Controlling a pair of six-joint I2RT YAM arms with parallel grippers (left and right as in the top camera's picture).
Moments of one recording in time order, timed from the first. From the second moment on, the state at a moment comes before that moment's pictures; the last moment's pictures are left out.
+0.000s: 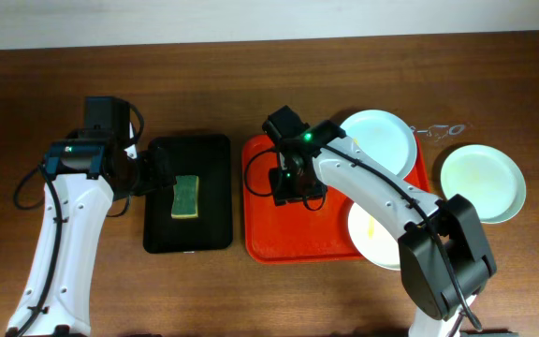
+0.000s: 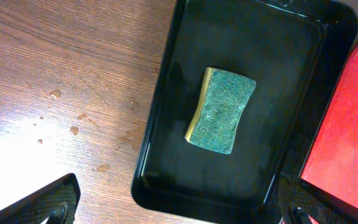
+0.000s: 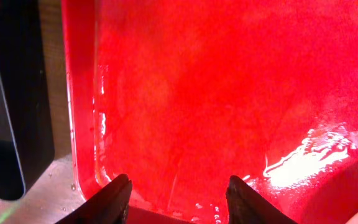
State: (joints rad) left arm 0.00 1.48 1.33 -1.14 -0.05 -0.29; right arm 0.58 1.92 1.49 -1.02 -0.14 0.41
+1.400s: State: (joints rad) left arm 0.00 1.48 1.33 -1.14 -0.05 -0.29; right arm 0.81 2.03 1.48 -0.70 0.14 0.86
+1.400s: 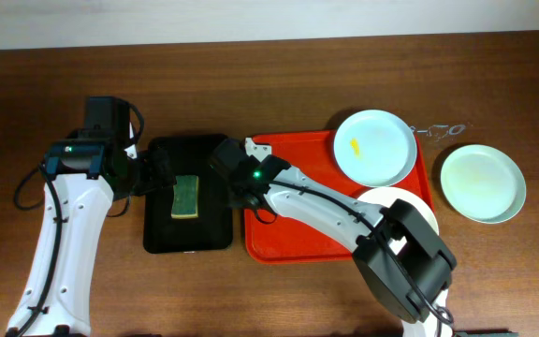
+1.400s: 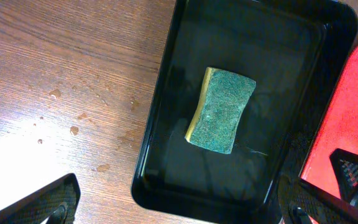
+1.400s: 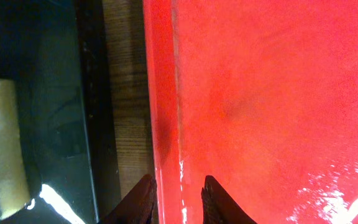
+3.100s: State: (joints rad) left arm 0.00 1.48 1.33 -1.14 -0.05 -0.29; right arm 0.81 2.09 1.48 -0.66 0.02 0.86
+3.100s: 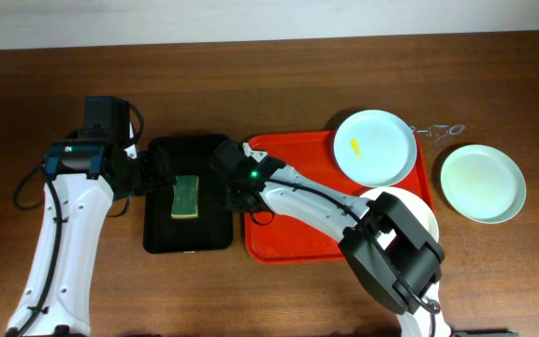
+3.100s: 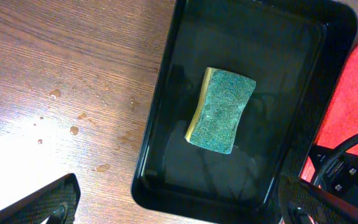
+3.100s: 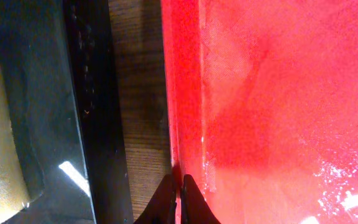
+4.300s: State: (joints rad) left arm 0.00 1.48 1.33 -1.14 -0.05 -0.29; right arm -0.31 1.88 1.47 -1.15 -0.02 0.16
